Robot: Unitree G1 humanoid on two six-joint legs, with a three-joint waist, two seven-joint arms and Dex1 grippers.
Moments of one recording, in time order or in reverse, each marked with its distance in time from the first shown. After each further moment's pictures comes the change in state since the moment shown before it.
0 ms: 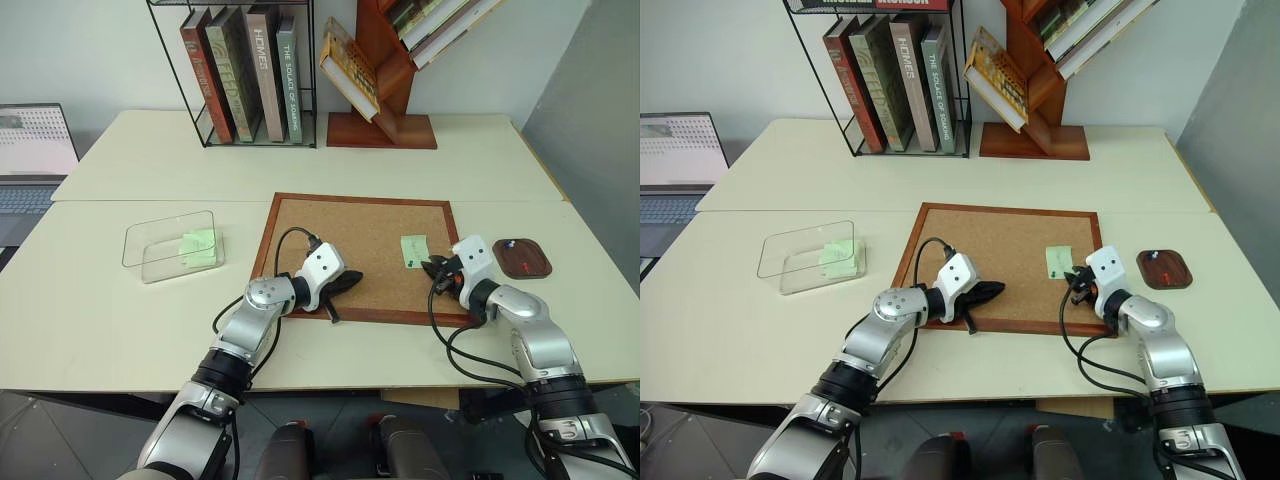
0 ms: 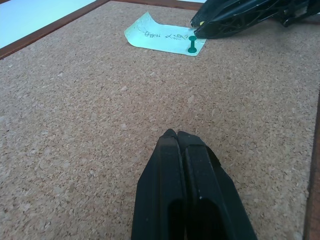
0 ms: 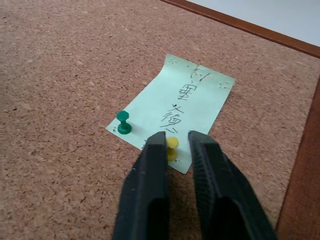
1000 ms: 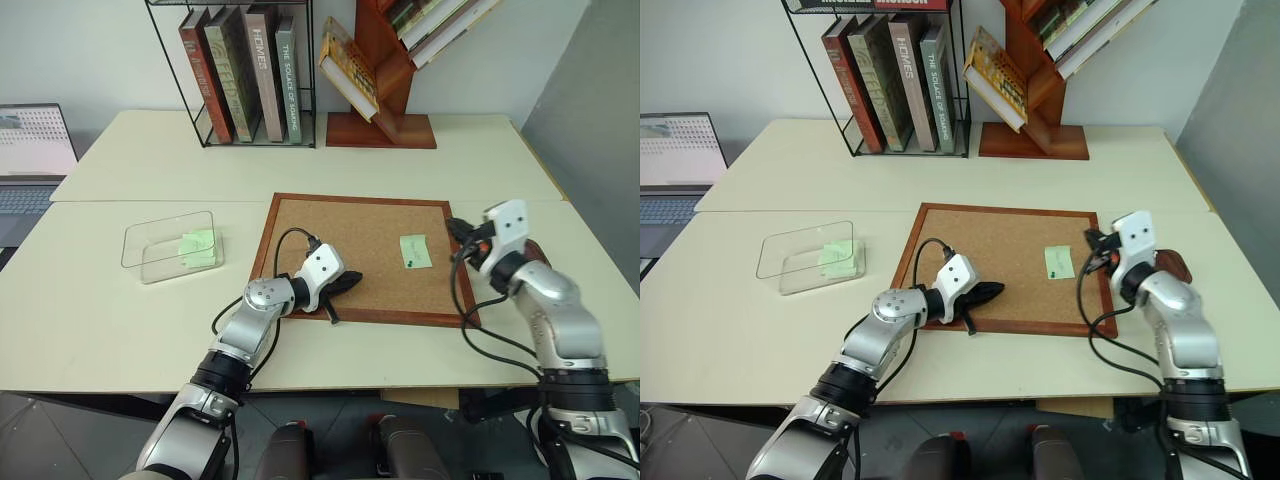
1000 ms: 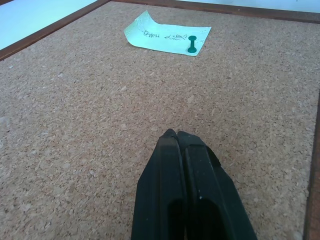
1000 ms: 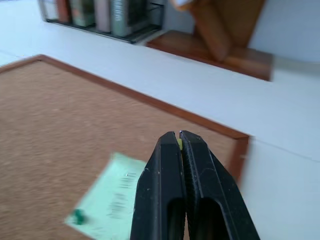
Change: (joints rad) left arm 0.009 0.000 -0.001 -0.012 0.006 -0.002 0.001; right arm -0.040 -0.070 -0.196 -0.137 0.074 0.072 -0.096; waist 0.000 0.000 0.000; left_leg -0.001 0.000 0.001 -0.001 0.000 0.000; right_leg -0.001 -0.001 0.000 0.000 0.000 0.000
